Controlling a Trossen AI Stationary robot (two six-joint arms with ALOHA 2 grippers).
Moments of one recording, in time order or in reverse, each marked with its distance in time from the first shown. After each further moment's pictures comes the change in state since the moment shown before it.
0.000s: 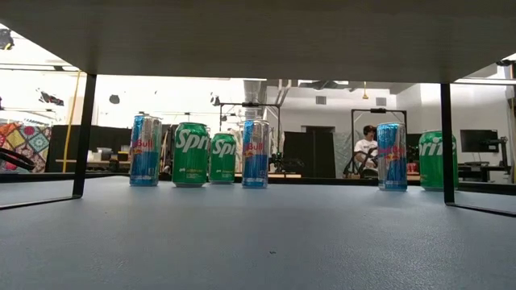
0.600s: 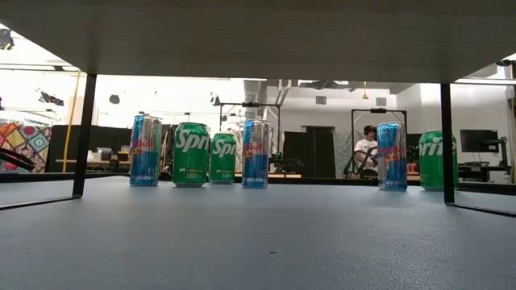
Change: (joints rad) left arm 0.000 0.001 -0.003 -0.005 0.009 -0.010; right arm 0.000 -0.009 -0.006 0.003 -0.004 0.003
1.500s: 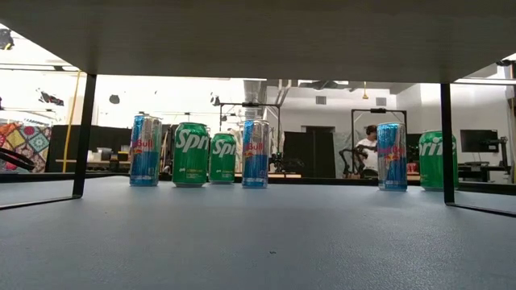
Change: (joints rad) left arm 0.000 0.015 -0.115 0.080 0.023 -0.043; right arm -0.018 0.104 0.000 -0.324 0.238 0.297
